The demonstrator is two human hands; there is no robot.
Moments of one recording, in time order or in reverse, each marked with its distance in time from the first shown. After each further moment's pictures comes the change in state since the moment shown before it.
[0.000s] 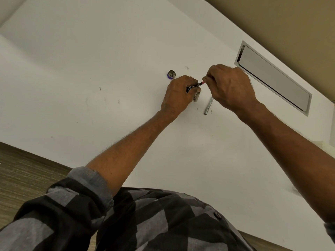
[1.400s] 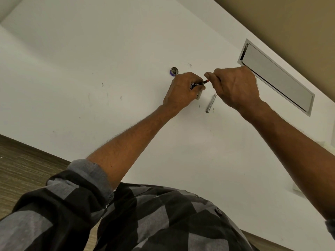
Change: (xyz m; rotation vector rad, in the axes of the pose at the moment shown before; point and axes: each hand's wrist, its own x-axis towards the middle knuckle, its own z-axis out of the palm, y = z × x) left_hand 0.006 0.001 -0.004 -0.001 -0.097 -0.033; right_hand -0.003 0.006 0.006 -0.073 -0.024 0.006
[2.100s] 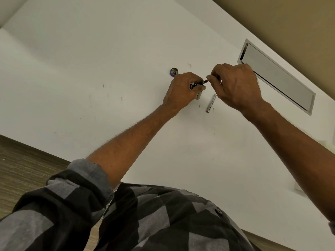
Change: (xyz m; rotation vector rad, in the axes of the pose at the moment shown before) left_hand 0.000 0.001 -0.002 0.003 0.005 0.015; right_hand -0.003 0.001 -0.004 0.046 0.047 -0.013
